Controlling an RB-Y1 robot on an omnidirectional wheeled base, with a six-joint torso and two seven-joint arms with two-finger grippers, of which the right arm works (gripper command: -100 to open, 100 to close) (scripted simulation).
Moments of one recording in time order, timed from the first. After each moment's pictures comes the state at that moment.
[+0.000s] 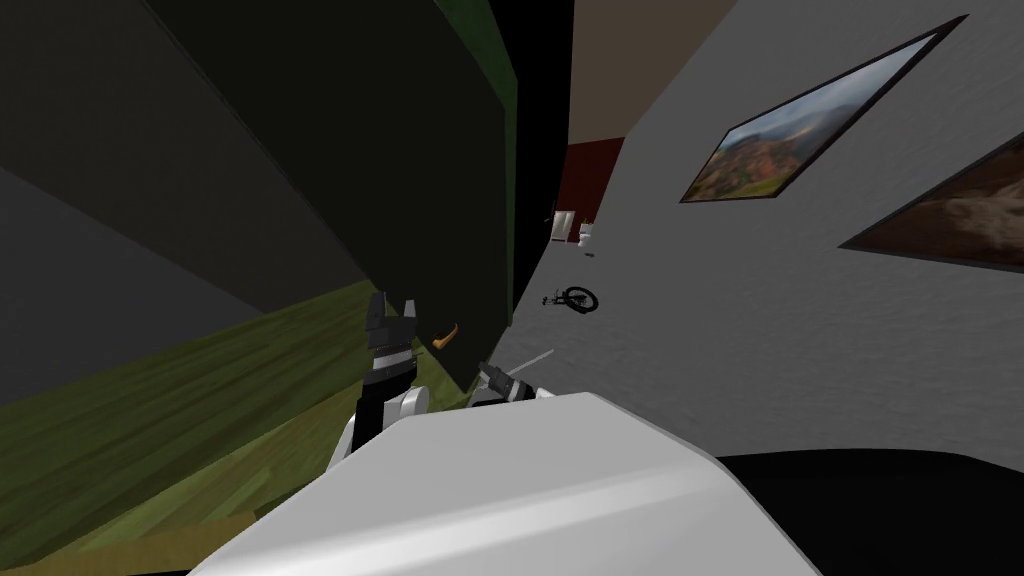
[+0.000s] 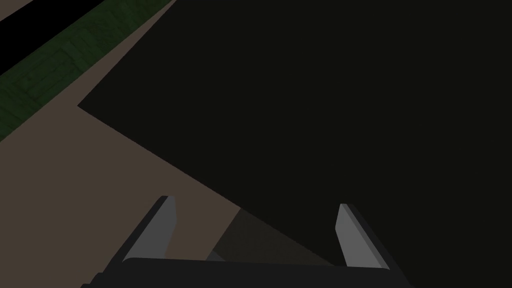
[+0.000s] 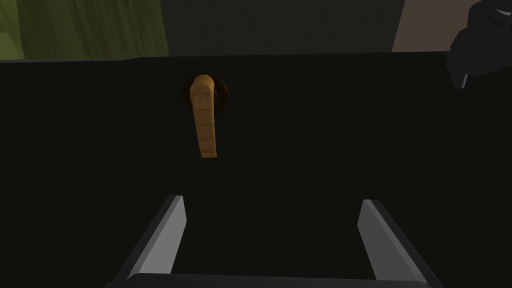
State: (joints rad) arm -0.01 -0.25 0.93 -1.14 0.07 -0.77 -0.22
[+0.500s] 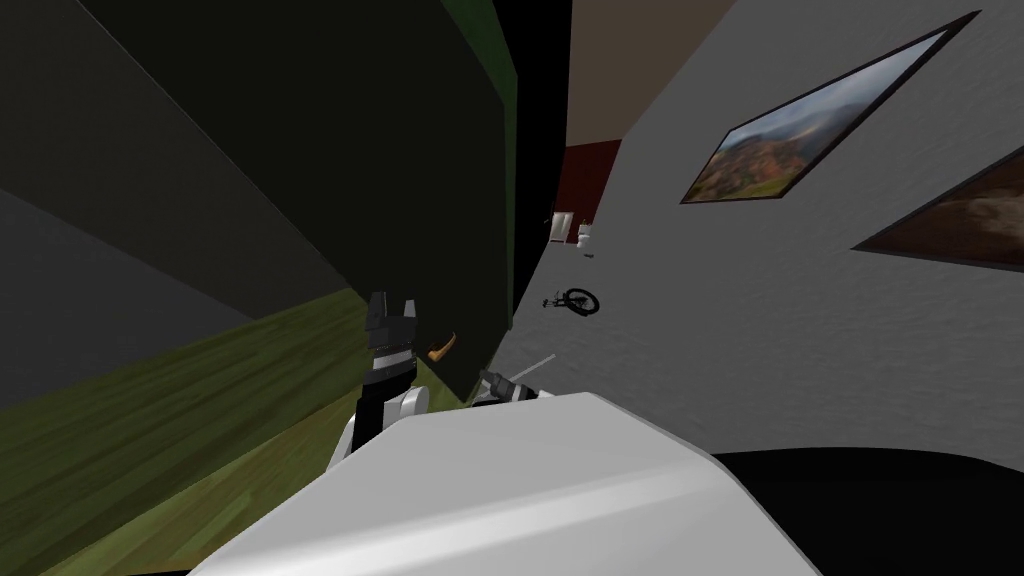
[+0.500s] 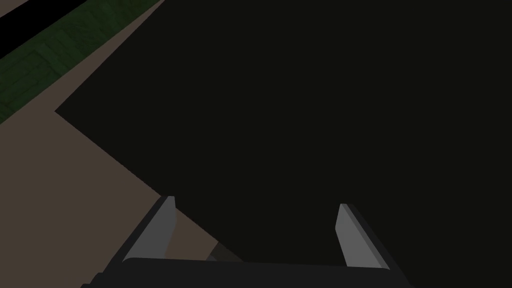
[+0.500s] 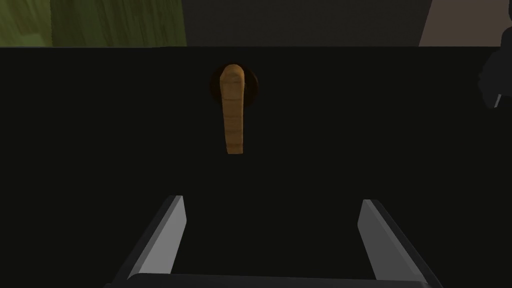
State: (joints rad) arm -0.04 -0.26 0.99 -1.05 0.07 -0.79 -0.23
